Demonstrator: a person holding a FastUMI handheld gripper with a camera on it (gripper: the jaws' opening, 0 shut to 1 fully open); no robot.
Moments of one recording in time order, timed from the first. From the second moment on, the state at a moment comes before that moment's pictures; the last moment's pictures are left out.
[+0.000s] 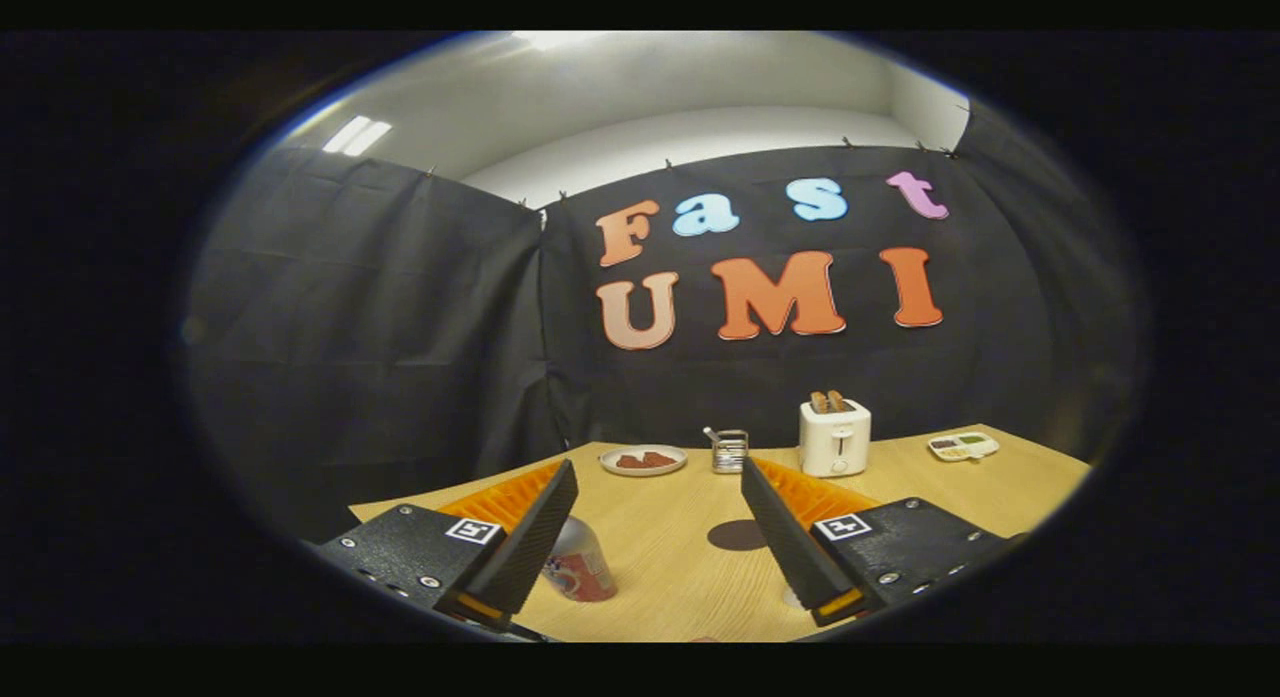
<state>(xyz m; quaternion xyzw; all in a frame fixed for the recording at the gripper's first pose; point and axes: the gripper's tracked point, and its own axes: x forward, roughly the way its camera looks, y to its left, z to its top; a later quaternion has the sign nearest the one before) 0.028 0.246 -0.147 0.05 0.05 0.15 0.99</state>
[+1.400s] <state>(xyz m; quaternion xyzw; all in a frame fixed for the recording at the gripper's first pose) 0.024 0.338 -0.303 0.07 0.24 0.16 0.95</state>
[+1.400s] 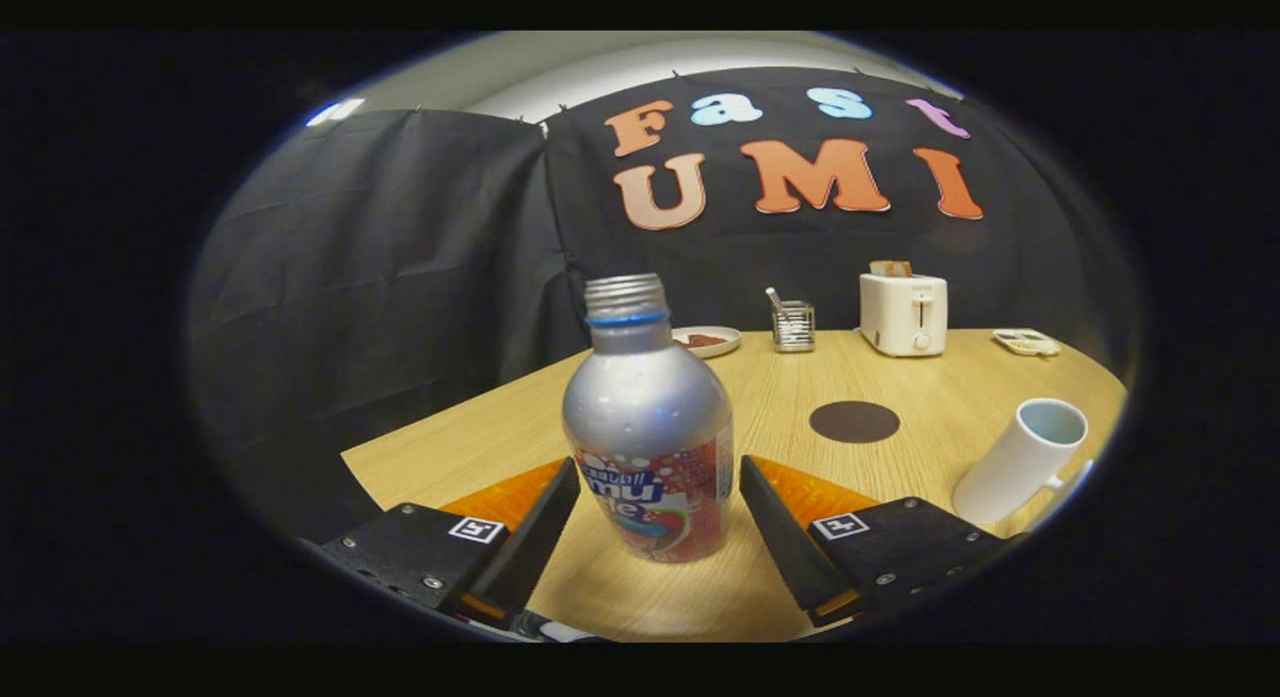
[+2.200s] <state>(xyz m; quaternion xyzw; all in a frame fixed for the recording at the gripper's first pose) 0.027 0.299 -0.289 0.23 0.25 0.11 0.93</state>
